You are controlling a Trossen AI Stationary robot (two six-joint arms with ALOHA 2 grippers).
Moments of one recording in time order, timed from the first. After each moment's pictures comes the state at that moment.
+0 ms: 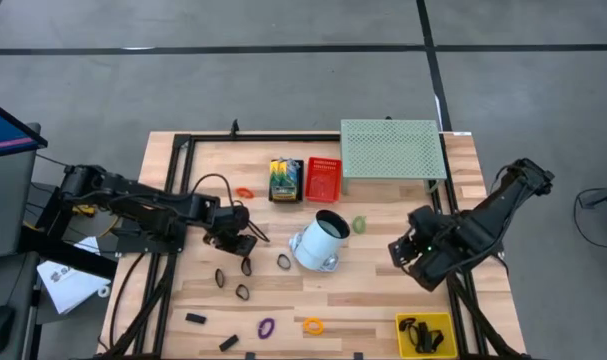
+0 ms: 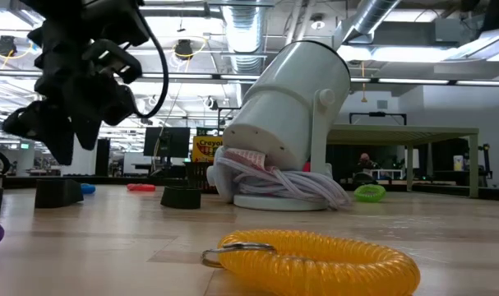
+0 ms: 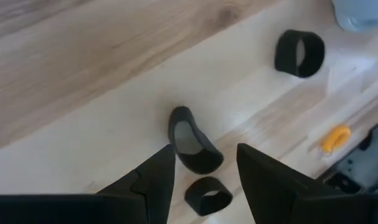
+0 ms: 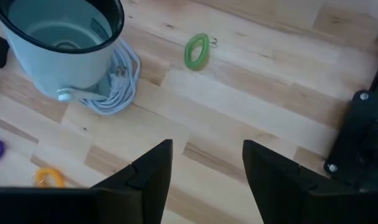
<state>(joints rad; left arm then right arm) -0.09 1.24 0.57 -0.43 0.28 -1.31 0.69 1.36 1.39 -1.57 0.45 1.87</state>
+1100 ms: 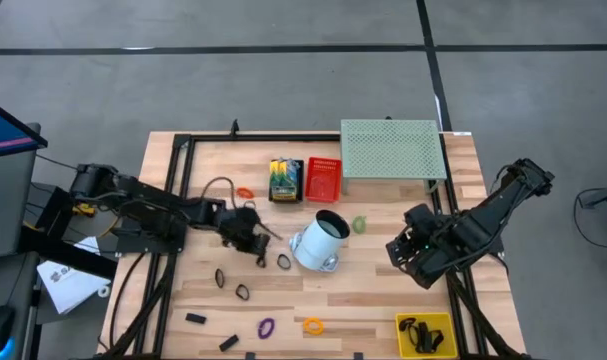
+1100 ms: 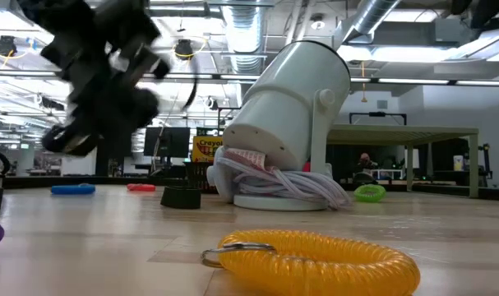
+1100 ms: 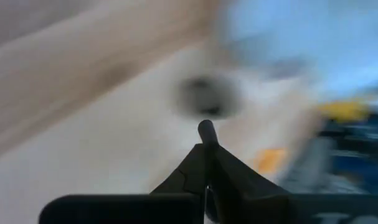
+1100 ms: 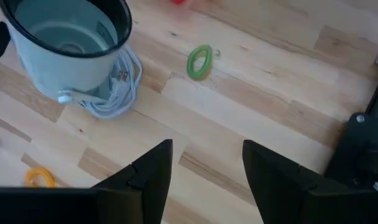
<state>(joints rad) -0.08 1.33 0.55 -0.04 0.23 -1.34 0.67 1.36 1.39 -1.56 0.49 1.77</state>
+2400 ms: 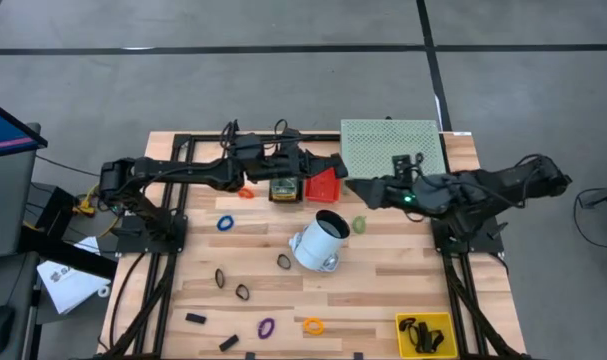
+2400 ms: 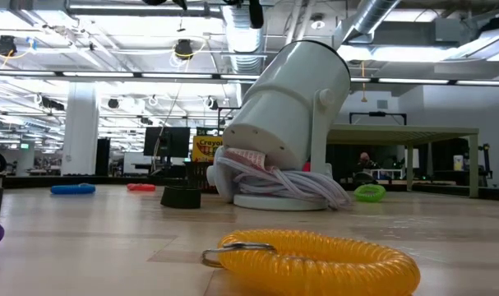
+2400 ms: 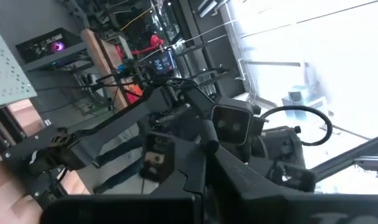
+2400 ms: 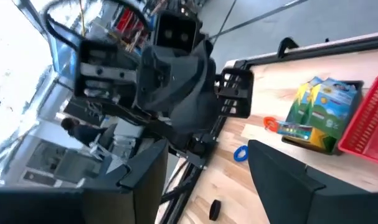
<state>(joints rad) 0.15 1.59 1.21 0.61 0.12 -1.21 0.31 1.17 1.28 -0.43 0.70 1.17</state>
